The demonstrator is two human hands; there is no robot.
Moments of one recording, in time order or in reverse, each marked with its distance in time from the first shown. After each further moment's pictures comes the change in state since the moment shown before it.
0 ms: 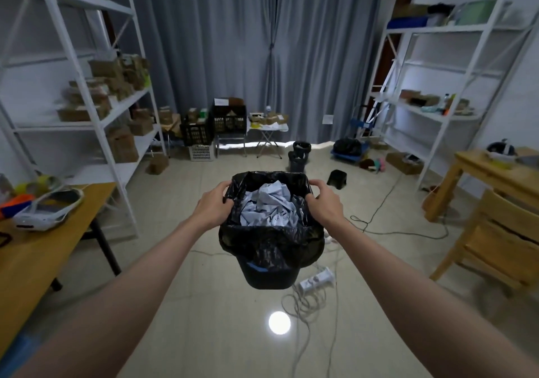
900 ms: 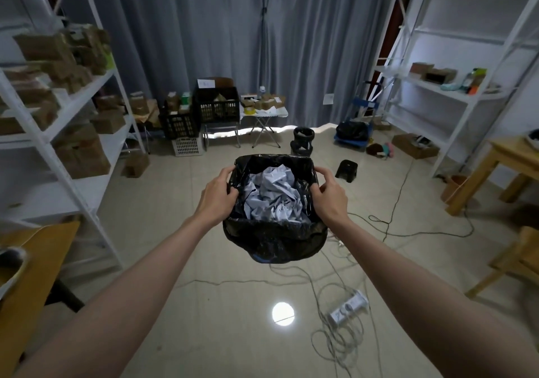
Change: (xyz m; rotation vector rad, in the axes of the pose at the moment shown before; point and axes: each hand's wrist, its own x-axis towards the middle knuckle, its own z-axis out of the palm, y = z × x) left_hand 0.406 -0.161 -0.016 -0.052 0.043 0.118; right_hand 0.344 -0.092 0.231 0.020 0.168 0.013
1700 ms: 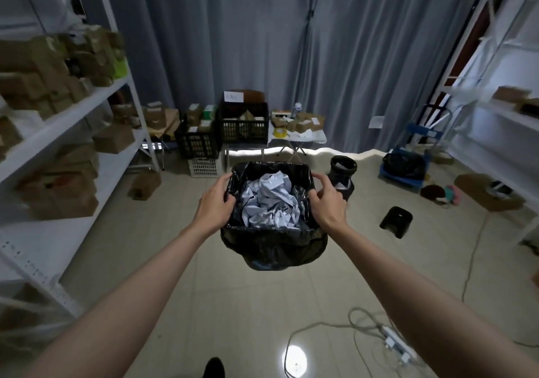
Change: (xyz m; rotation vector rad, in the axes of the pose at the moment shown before) left_hand 0.493 -0.149 0.076 -0.018 0.089 -0.165; right_hand 0.501 -0.025 0.264 -0.041 -0.114 -0.097
